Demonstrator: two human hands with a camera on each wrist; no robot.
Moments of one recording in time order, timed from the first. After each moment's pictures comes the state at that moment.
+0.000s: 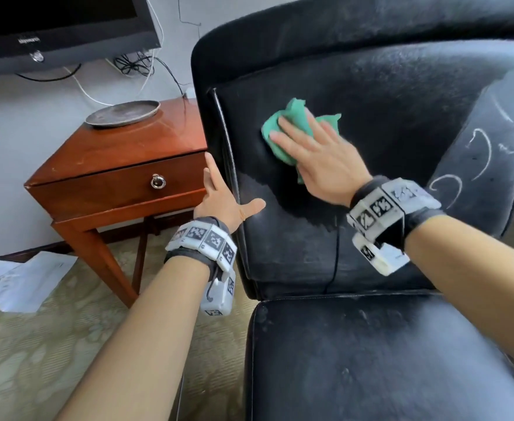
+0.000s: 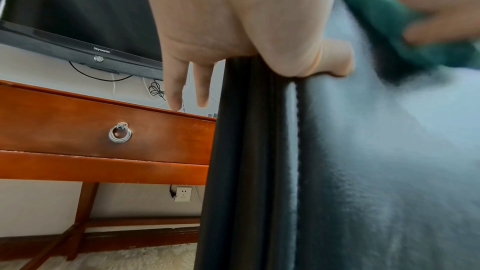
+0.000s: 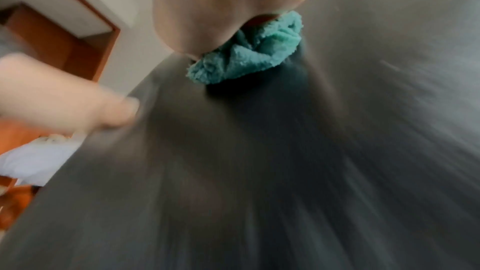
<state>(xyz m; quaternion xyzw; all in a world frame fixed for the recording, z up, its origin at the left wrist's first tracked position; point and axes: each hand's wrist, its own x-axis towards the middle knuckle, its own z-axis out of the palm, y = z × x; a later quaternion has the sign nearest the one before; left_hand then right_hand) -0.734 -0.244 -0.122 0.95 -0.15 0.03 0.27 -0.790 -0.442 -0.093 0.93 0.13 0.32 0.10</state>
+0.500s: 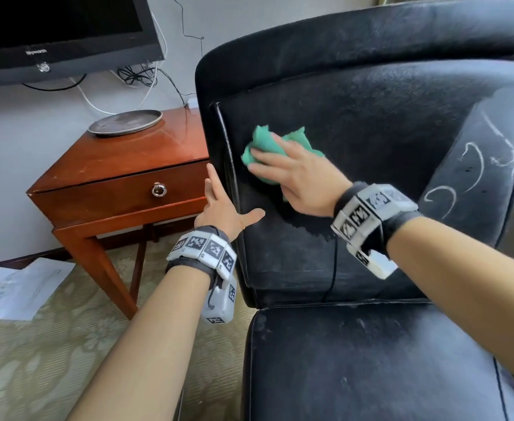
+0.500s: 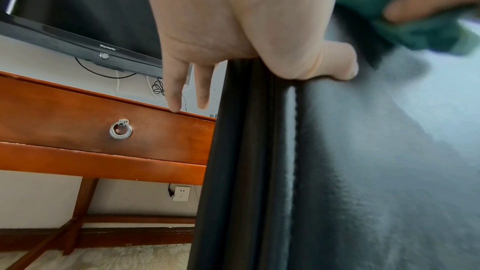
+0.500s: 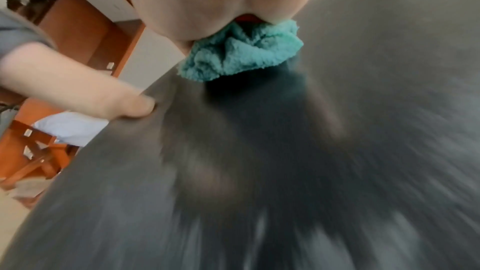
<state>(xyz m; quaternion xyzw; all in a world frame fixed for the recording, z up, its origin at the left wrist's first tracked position) -0.734 -0.243 -0.122 0.96 -0.14 0.03 0.26 -0.785 -0.418 -0.081 0.93 0.24 0.27 0.09</state>
